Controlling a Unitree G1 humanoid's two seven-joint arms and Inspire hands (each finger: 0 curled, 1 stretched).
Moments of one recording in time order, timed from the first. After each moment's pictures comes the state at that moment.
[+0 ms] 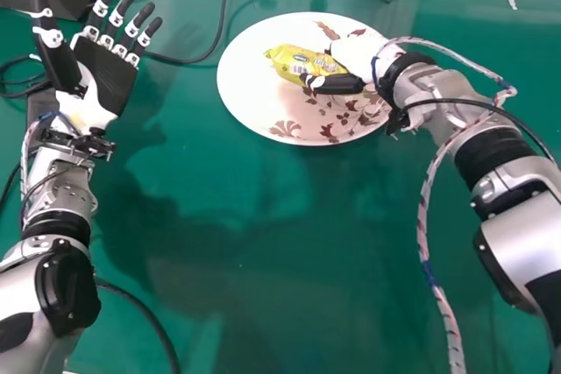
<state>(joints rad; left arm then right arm) -0.92 0.37 0.59 1.21 -0.53 -0.33 -0.98 -1.20 -0.44 0.54 1.11 -0.80 -0.28 0.10</state>
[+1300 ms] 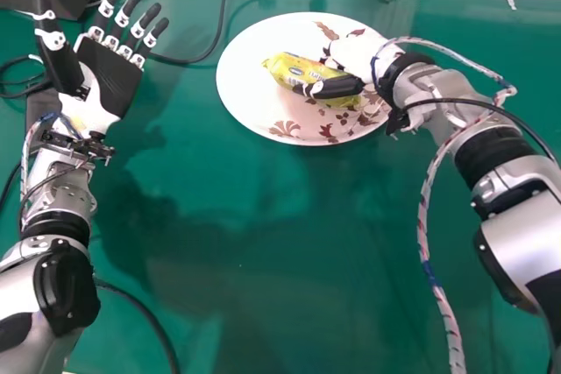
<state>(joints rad) -0.92 0.37 0.60 1.21 -0.53 -0.30 -1.04 -1.20 -0.45 0.56 1.10 -0.79 -0.29 0.10</state>
